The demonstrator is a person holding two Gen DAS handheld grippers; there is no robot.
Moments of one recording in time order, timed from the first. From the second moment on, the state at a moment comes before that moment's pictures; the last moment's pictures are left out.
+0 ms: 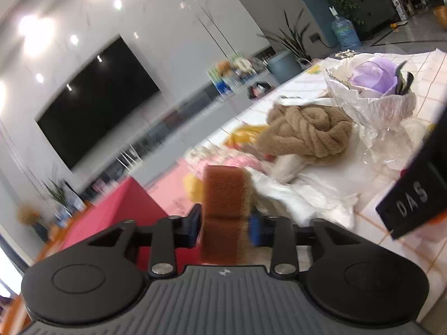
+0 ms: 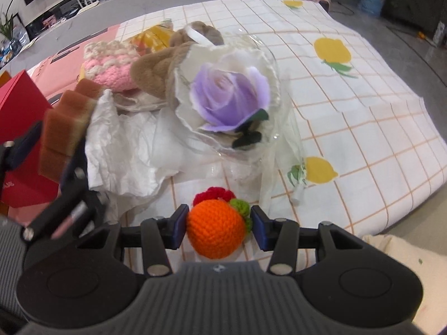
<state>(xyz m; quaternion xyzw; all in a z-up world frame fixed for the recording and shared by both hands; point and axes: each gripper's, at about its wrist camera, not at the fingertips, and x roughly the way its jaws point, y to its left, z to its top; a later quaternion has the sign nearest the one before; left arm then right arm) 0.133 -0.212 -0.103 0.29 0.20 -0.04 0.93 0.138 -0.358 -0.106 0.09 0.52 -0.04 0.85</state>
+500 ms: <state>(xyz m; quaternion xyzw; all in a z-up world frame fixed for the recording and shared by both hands) 0.073 -0.080 -0.067 -0.08 0.24 -0.10 0.96 0.131 -0.349 -0.101 0.08 0.51 -0.03 0.85</state>
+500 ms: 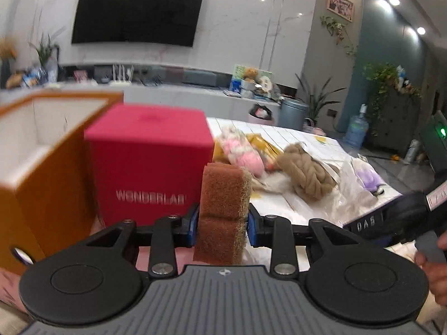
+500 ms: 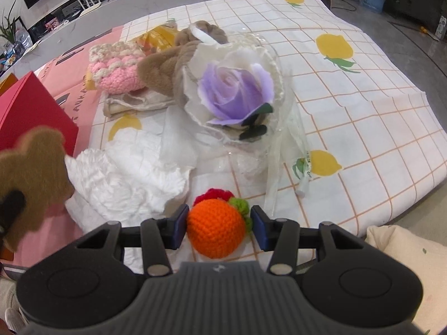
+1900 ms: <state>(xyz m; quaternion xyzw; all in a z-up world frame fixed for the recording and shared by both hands) 0.054 -0.069 -0.033 -0.10 0.24 -0.13 0.96 0.069 -0.337 -0.065 0.14 0.46 -0.01 0.88</state>
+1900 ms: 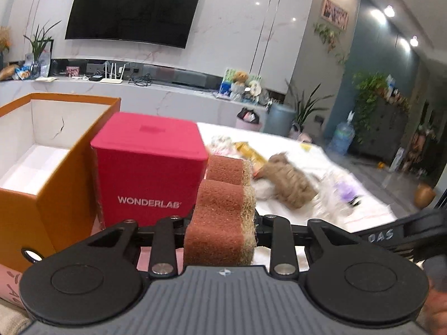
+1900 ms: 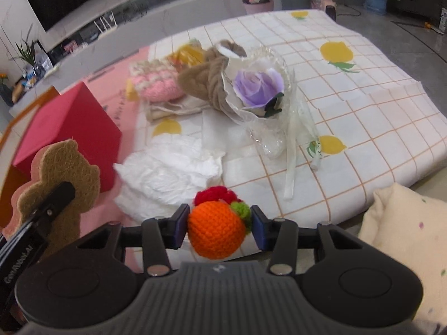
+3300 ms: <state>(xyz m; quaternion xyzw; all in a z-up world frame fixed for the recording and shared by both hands) 0.137 0.168 -0.008 -0.21 0.32 0.05 0.92 0.149 -0.015 -0.011 0.07 0.35 0.23 0.91</state>
